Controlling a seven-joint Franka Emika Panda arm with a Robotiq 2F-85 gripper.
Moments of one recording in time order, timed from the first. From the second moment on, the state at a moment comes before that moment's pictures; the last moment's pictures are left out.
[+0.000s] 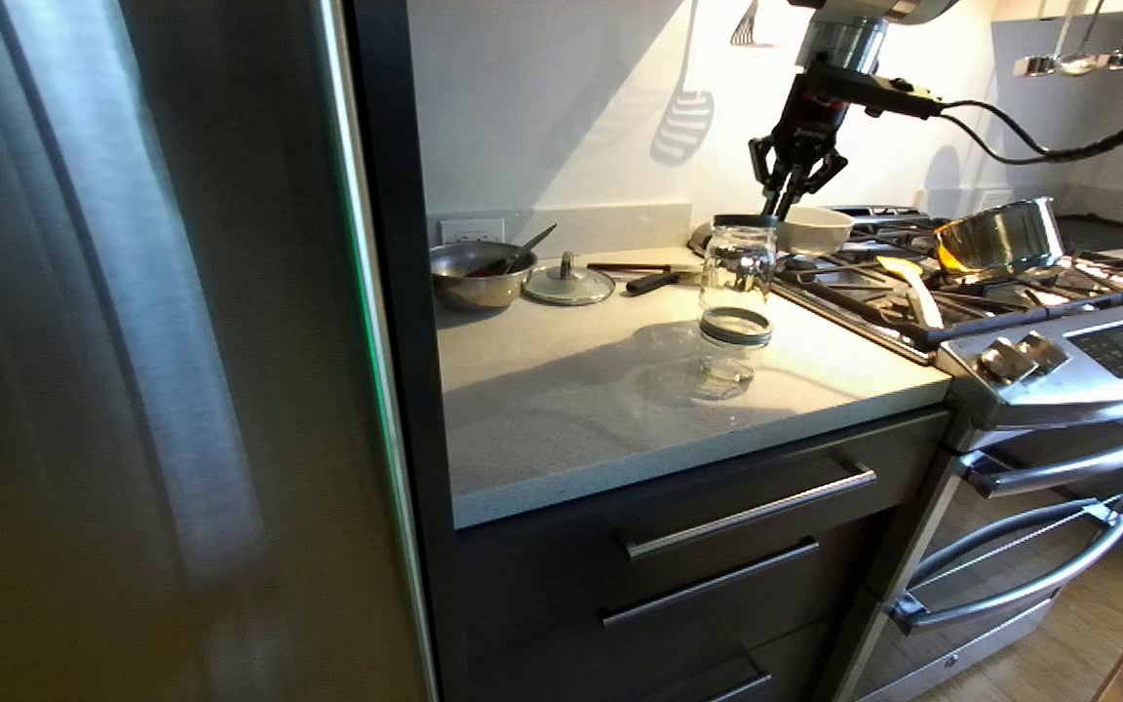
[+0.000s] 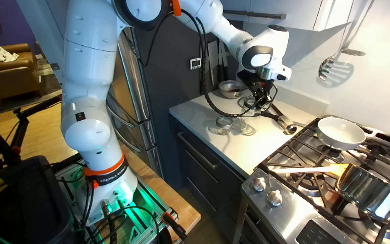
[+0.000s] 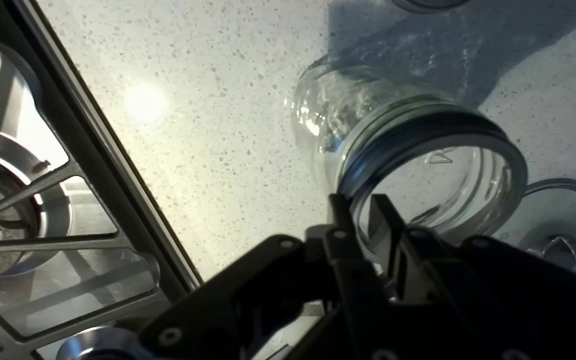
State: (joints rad) arm -0.26 0.39 -0.13 -1.81 0.25 2.29 -0.05
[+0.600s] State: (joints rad) arm -0.26 0.39 -0.13 -1.80 0.25 2.29 -0.06
